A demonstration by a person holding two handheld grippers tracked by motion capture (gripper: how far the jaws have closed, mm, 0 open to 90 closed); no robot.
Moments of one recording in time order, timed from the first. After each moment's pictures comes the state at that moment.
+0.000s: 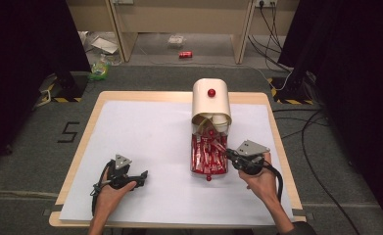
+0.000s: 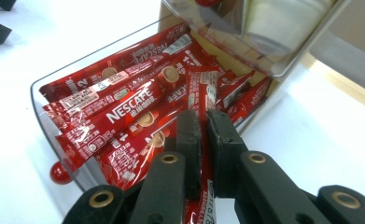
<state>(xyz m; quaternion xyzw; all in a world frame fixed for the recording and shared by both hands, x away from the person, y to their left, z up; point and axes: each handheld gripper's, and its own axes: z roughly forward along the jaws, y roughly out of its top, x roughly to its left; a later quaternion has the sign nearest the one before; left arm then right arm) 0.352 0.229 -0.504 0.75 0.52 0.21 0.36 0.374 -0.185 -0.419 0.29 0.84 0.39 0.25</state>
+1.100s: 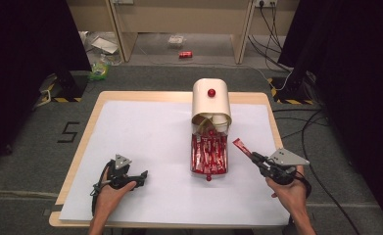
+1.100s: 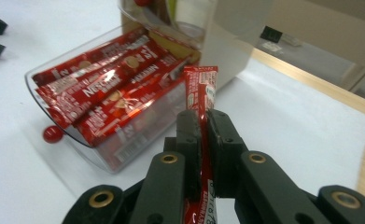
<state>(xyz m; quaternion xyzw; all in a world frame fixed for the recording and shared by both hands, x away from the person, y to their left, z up) 0.352 0.229 -0.504 0.75 0.52 0.21 0.36 0.342 -0.257 -0.412 0.33 0.79 0.43 0.28</state>
